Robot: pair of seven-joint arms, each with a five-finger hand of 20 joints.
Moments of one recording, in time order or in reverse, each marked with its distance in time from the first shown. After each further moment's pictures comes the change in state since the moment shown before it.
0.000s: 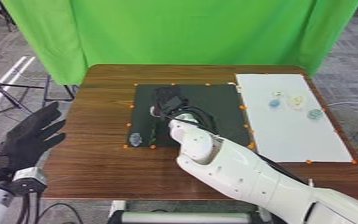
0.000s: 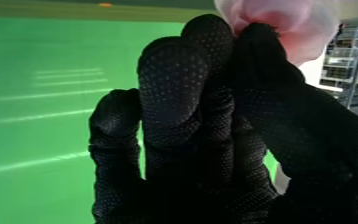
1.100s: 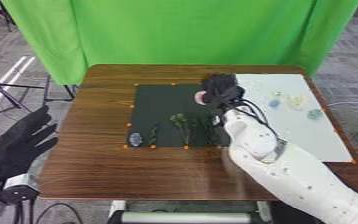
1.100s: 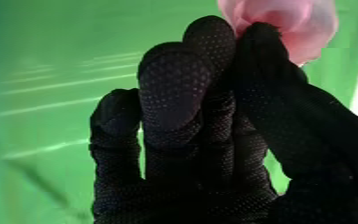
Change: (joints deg) left arm 3.2 -2.9 -2.2 -1.4 0.1 0.1 1.5; right arm -8.1 18.1 13.6 -16.7 5.3 1.5 -3.9
